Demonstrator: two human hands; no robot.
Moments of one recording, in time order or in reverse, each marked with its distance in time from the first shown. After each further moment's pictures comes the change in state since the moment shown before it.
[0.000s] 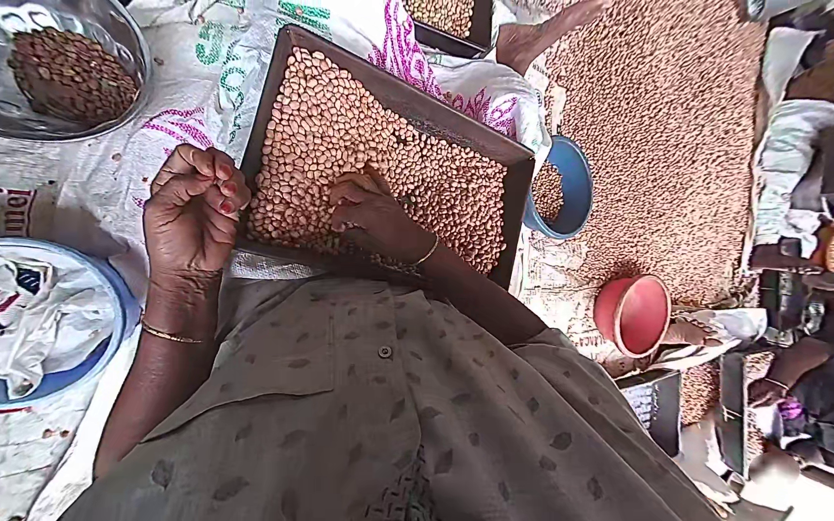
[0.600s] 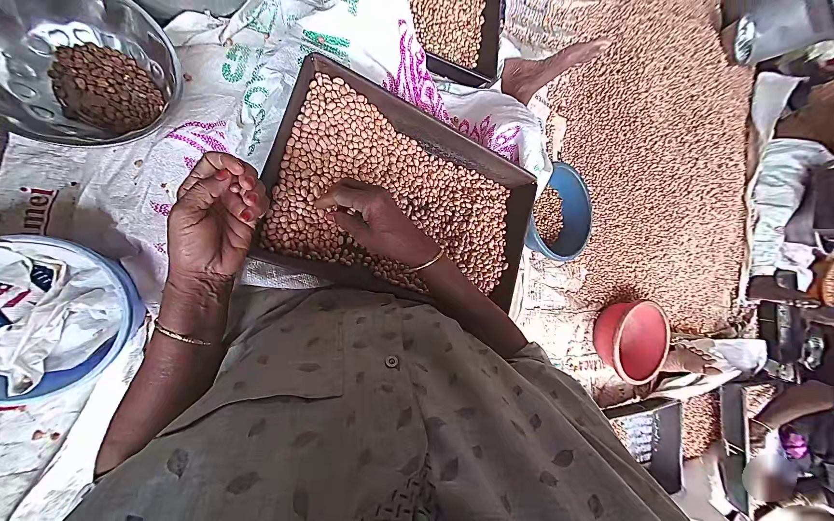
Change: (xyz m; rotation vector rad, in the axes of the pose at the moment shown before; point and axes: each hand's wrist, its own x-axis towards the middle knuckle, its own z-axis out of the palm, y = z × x) left_hand 0.002 0.000 0.004 0.044 0.012 -0.014; right_hand 0.030 -0.024 -0.022 0.364 0.172 -0.004
